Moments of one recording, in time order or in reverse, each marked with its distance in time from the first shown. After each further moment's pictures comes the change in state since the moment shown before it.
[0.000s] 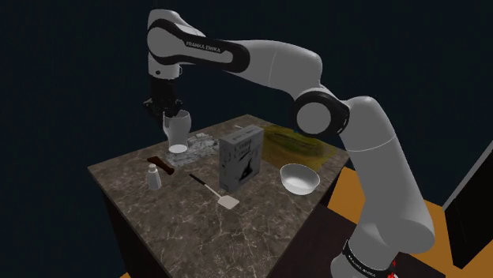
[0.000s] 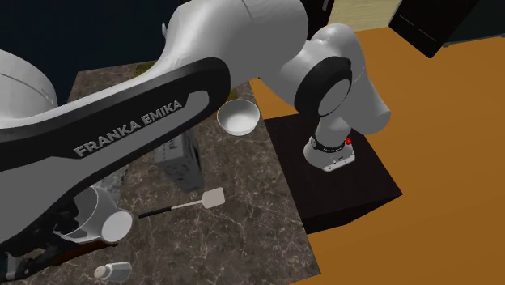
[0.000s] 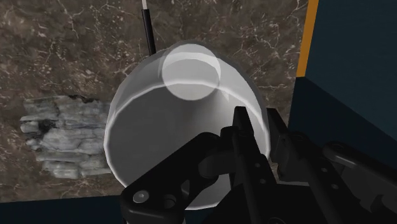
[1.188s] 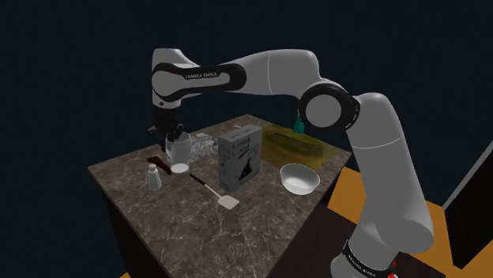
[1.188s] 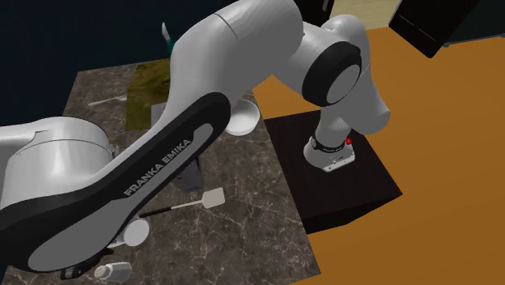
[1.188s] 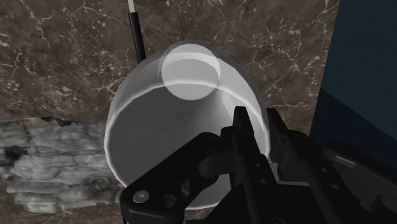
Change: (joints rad) arm -0.019 -0.074 0.000 -0.367 0.008 0.293 -0.012
